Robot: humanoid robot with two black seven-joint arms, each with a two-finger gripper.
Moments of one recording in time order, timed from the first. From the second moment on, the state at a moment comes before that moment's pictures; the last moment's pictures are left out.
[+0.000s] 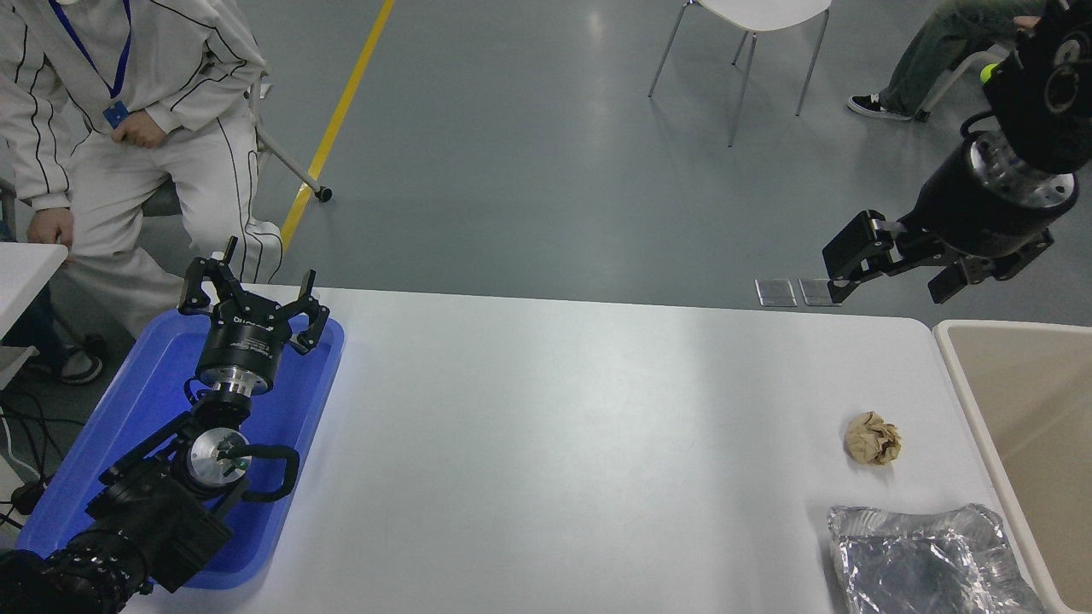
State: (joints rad) left arm -0.62 0.18 -0.87 -0.41 -0.09 -0.57 -0.51; right arm 2.25 -0.35 -1.40 1.31 -0.27 0.79 0.12
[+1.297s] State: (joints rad) left arm -0.61 0.18 -0.87 -0.41 -0.09 -0.57 -0.51; right arm 2.00 -0.63 -1.45 1.31 -0.60 0.75 0.11
